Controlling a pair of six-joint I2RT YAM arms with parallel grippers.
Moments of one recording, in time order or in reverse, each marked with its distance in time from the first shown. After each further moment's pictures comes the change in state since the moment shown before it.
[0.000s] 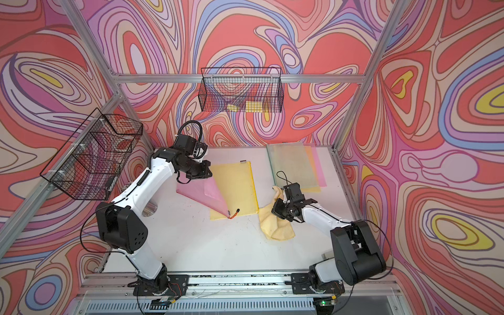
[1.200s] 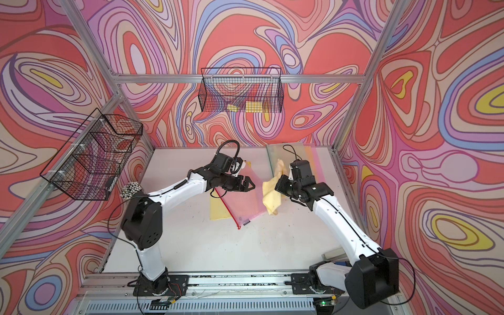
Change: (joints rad) left arm -0.244 -0.009 -0.331 0.624 0.122 -0.212; right arm 0.001 -0.128 0.404 -0.278 0.134 -0.085
